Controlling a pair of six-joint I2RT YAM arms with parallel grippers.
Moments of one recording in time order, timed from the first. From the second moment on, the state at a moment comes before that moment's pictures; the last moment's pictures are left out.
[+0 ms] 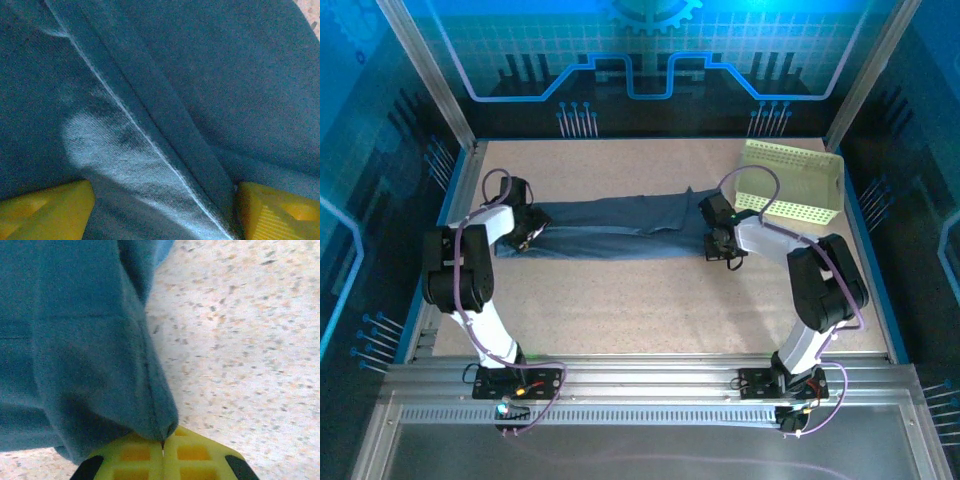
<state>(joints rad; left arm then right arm) 0.13 1.82 1.09 -0.44 0.03 -0.77 0.40 1.71 1.05 -0.64 0.28 0.35</state>
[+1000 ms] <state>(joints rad) 0.17 1.84 1.11 -0.45 0.04 -0.77 0.41 1.61 0.96 -0.57 0.15 0.30</state>
